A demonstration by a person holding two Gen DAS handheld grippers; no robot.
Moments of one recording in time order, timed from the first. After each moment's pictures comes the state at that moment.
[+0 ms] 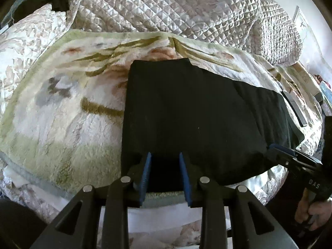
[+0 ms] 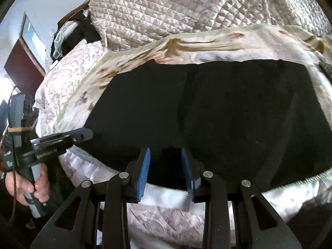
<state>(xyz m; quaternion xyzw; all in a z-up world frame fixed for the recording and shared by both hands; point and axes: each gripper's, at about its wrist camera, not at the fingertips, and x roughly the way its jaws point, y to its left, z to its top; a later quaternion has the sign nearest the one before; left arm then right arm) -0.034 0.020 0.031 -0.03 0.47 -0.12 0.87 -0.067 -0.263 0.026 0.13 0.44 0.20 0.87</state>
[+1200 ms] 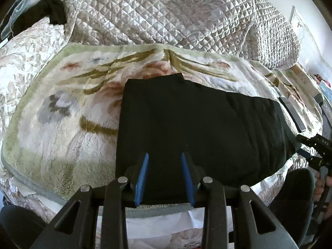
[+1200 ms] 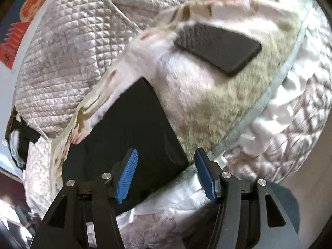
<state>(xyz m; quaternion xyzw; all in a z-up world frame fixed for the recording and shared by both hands) -0.029 0.006 0.048 -0.02 0.45 -0.12 0.89 -0.082 -0.436 0.016 0.37 0.43 -0.05 0.82</state>
